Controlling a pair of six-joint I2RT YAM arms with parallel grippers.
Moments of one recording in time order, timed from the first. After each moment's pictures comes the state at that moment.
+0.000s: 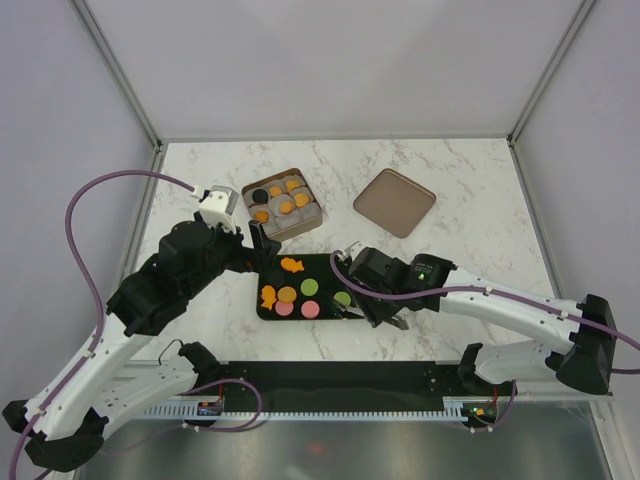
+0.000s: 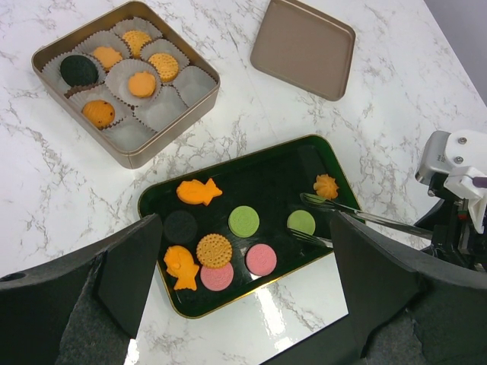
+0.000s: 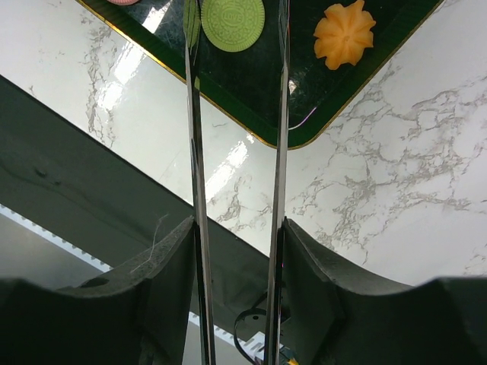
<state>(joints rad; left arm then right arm) -0.72 0.75 1.05 -0.67 -0.21 -0.35 1.08 1.25 1.05 -0.95 0.14 0.40</state>
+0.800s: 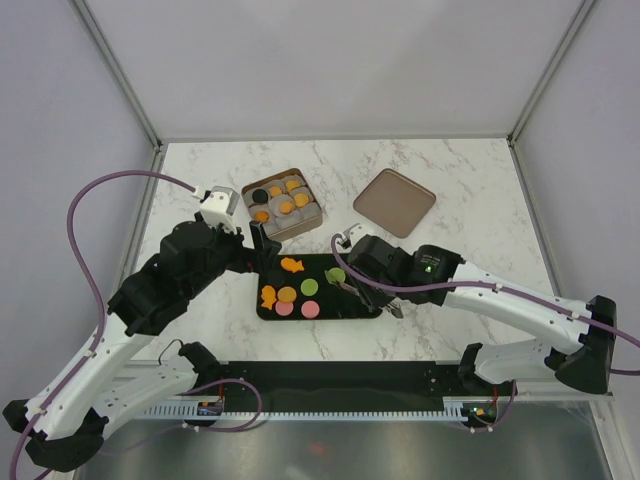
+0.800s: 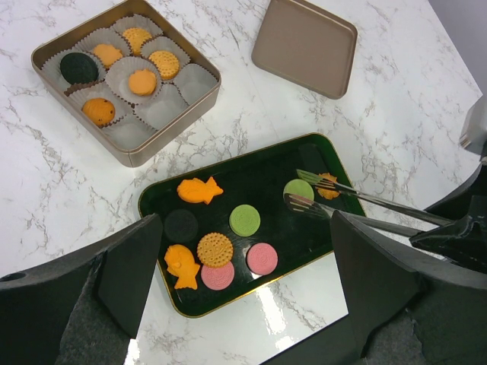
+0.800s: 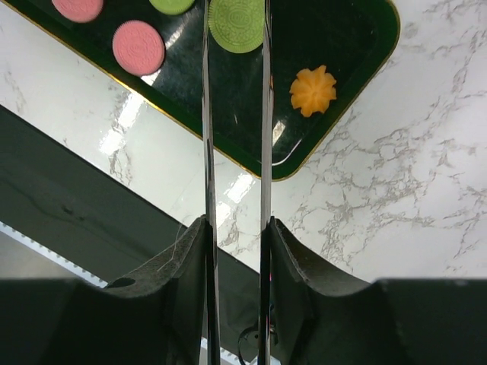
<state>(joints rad) -0.72 0.75 1.04 -0.67 -0.21 -0.35 1.08 1.26 1.16 -0.96 0.22 0.41</state>
